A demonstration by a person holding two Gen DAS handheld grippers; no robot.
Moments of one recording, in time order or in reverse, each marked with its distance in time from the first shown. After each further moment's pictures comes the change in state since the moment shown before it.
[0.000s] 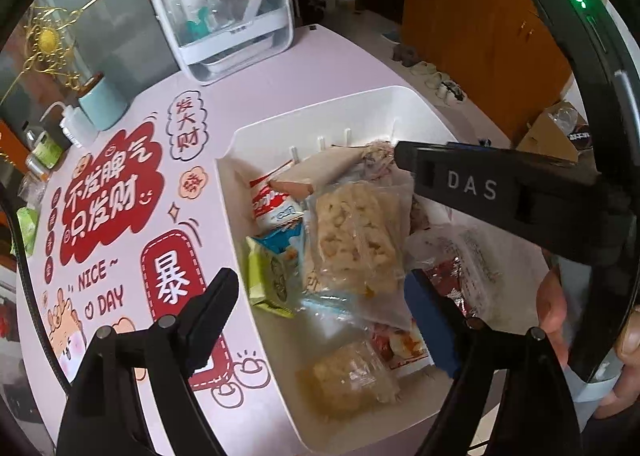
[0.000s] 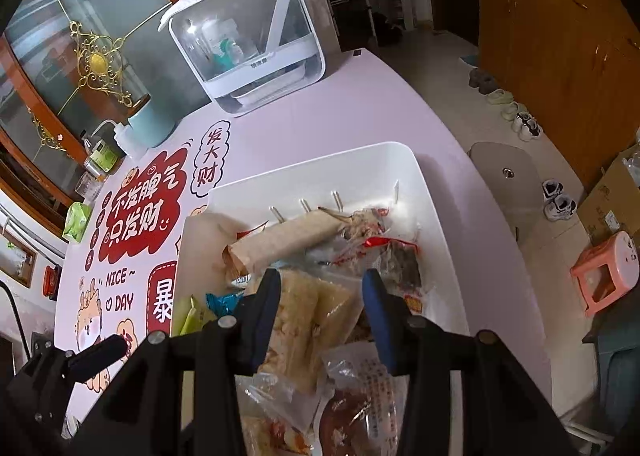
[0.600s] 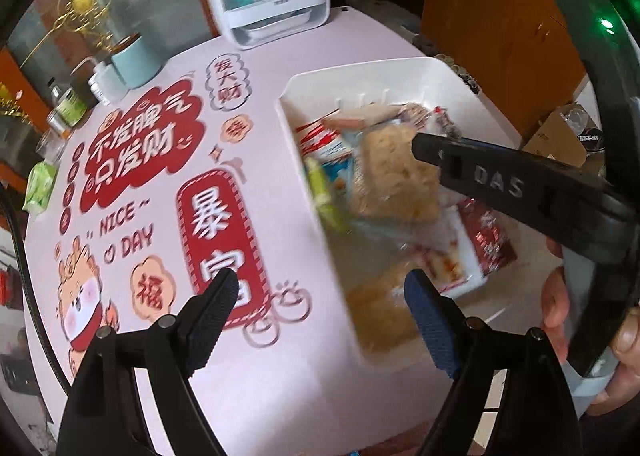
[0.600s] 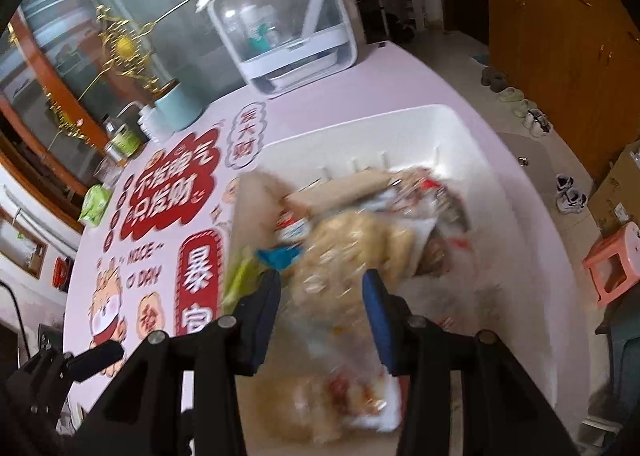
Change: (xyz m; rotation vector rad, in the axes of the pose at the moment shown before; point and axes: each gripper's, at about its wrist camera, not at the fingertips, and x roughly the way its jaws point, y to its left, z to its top) left arm -0.031 0.047 -0.069 -0.064 0.053 0.025; right arm -0.017 0.054 -0.054 -0.017 -0.004 0.043
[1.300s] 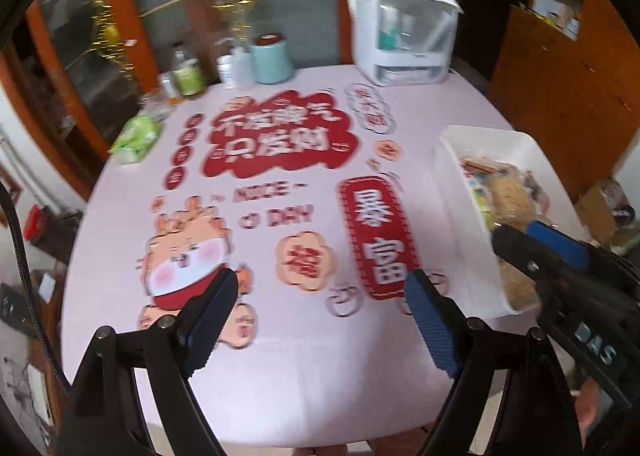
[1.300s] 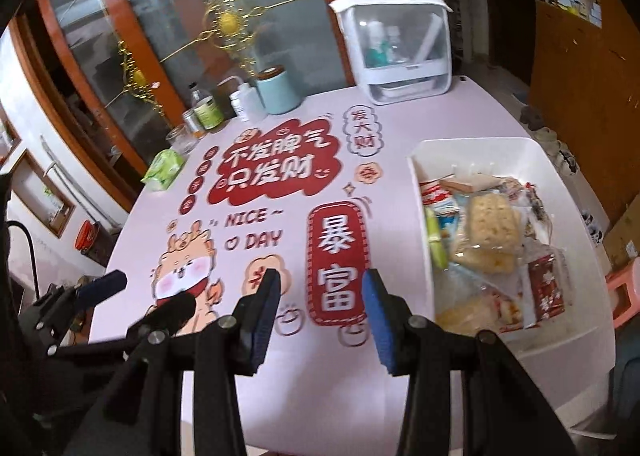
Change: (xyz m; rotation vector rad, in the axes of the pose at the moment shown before) left arm -0.100 0.175 -0.075 -0.237 -0.161 0.145; right arm -0.074 0.179 -0.067 -0.148 -0.058 0.063
